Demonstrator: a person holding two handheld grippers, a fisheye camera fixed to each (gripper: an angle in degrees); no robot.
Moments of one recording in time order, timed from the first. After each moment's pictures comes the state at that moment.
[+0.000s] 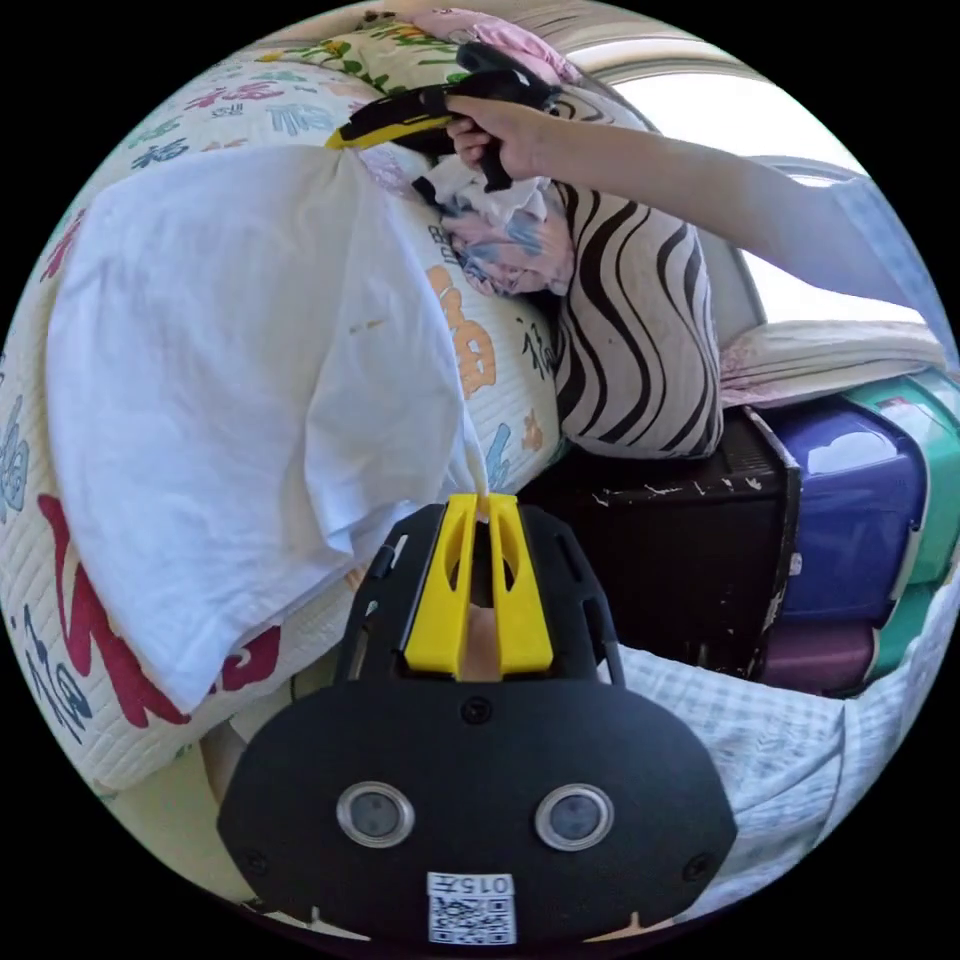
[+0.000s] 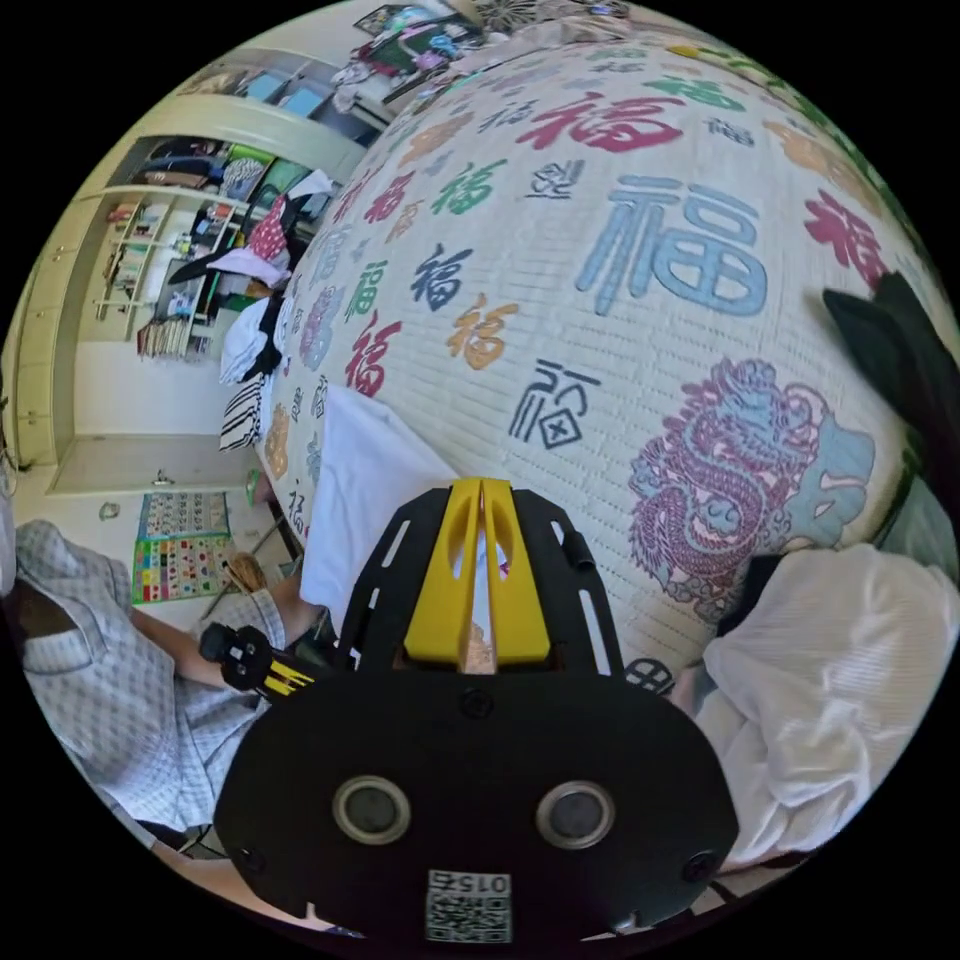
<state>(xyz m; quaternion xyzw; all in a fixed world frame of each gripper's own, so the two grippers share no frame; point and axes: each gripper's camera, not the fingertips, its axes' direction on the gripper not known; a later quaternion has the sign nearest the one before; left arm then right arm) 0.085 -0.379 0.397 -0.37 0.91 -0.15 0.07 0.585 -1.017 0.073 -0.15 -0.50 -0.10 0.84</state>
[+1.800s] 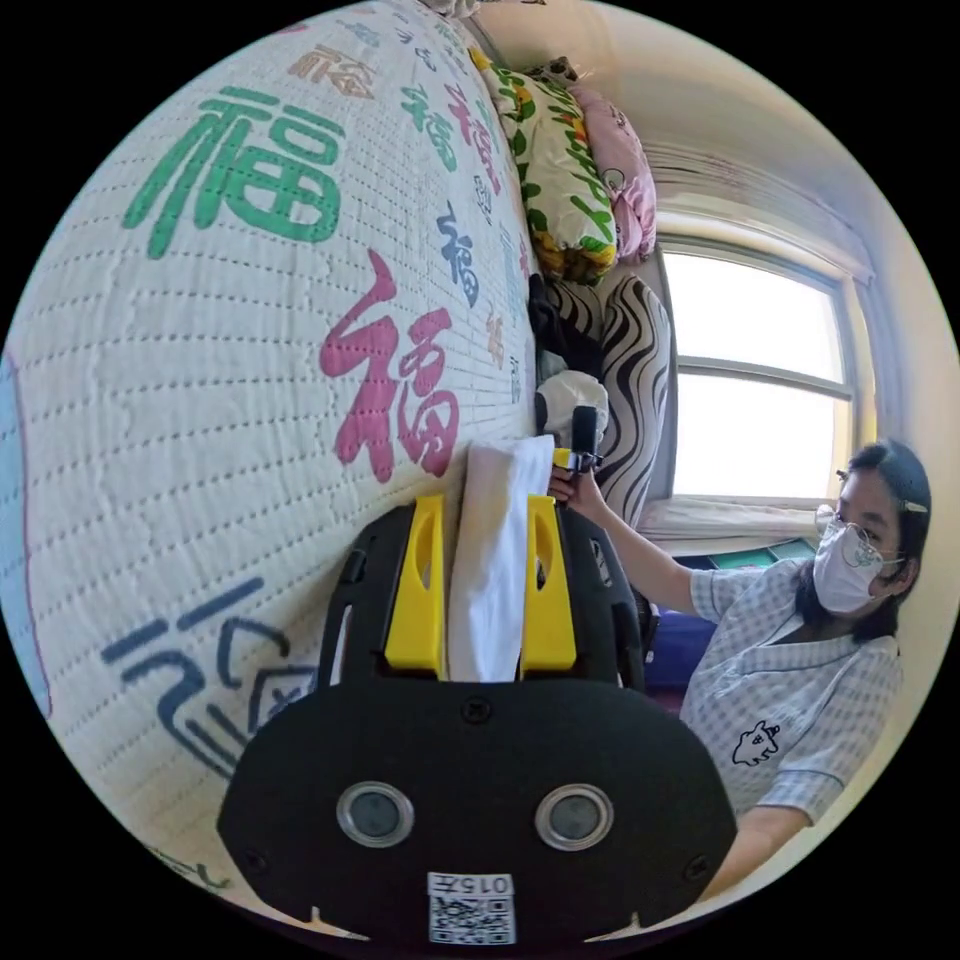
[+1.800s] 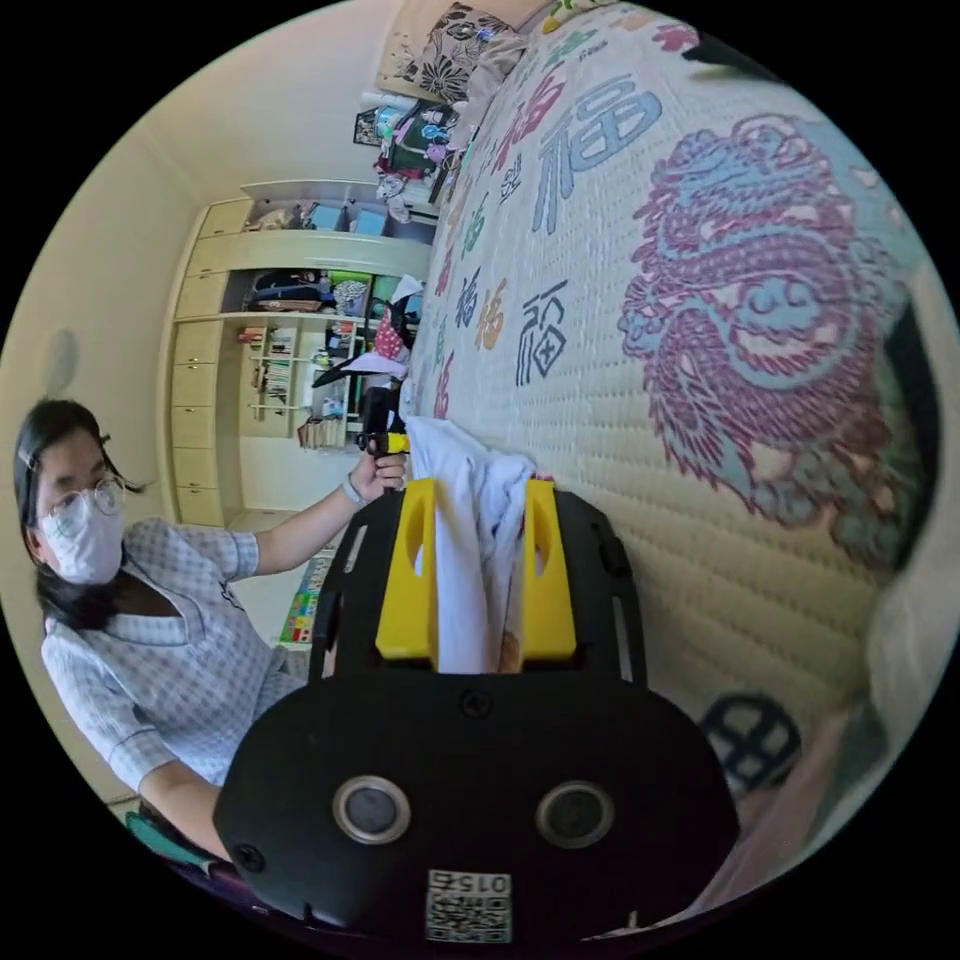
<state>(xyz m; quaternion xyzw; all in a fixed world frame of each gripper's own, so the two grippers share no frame) 0.512 -0.278 0.546 -0.42 0.85 -0.30 -0.10 0.753 -0.868 0.249 -0.10 -0.72 0.04 0.69</state>
